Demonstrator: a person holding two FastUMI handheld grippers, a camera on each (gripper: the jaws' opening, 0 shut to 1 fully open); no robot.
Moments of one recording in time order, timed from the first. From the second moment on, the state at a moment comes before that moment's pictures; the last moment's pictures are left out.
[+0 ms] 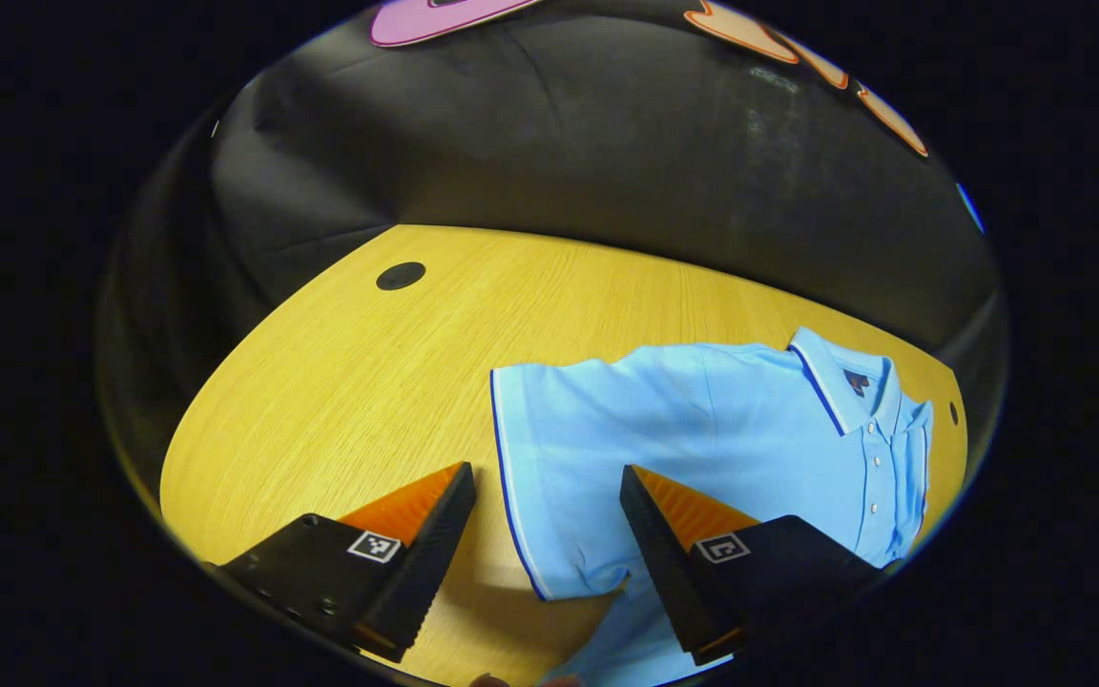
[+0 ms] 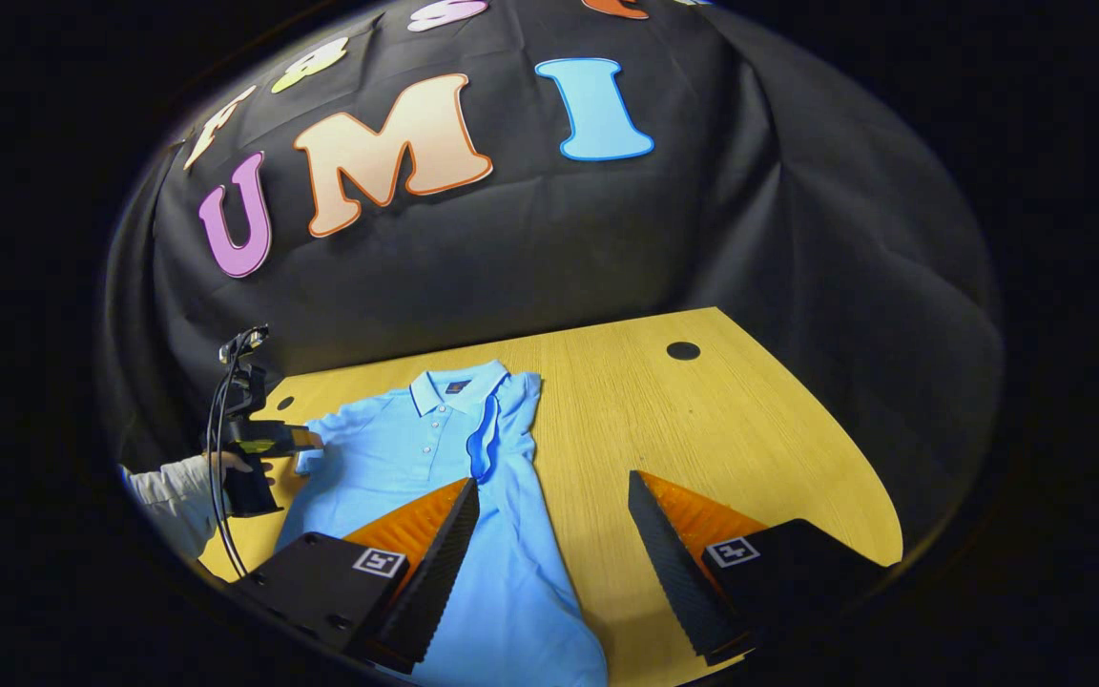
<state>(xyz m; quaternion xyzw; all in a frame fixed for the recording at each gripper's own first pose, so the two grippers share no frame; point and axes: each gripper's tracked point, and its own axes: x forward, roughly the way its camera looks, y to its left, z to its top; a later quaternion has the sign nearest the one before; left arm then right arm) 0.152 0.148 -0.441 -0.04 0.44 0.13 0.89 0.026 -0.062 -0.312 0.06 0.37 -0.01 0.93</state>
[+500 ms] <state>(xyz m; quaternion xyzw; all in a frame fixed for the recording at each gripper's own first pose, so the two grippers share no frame) 0.161 0.118 -0.436 -0.07 0.43 0.12 0.89 0.019 -0.075 -0.309 0.07 0.36 -0.01 0.93</state>
